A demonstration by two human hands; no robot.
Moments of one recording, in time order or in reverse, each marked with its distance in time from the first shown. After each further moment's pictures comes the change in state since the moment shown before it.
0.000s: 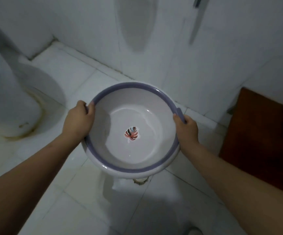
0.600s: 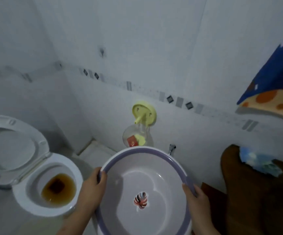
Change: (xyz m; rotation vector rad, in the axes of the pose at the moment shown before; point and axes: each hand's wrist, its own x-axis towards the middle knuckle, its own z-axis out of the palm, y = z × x) left_hand -0.072 0.249 -0.493 -0.281 -0.082 -0.029; right_hand -0.237 -0.443 -0.181 0.109 0.004 0.080
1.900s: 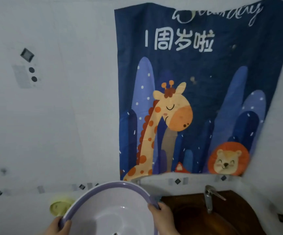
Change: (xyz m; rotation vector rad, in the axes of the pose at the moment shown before) left_hand -0.028 0.304 -0.035 0.062 -0.212 0.218; right_hand -0.112 -0.222 -0.252 0.009 0.214 0.038
